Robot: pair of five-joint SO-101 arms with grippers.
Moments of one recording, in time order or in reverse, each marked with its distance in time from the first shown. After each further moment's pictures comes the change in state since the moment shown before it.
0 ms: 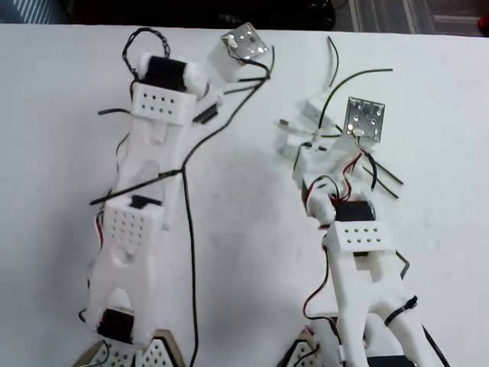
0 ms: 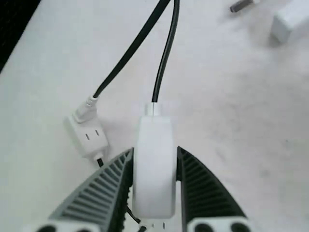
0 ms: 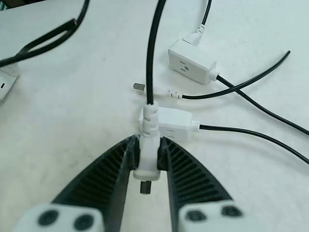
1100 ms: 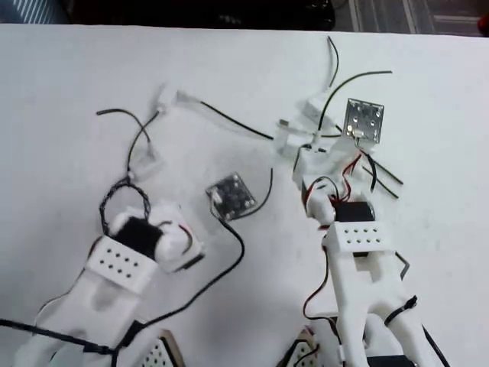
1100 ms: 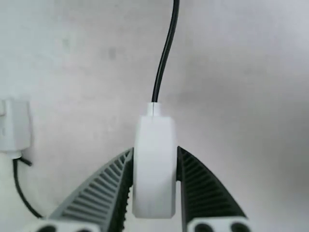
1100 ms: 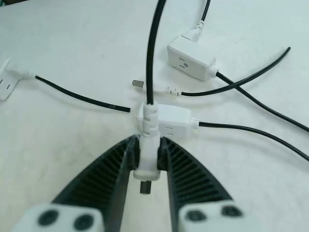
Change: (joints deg) left arm 12.1 -91.3 131.9 -34.8 9.7; right arm 0.0 0.0 0.5 0.0 0.0
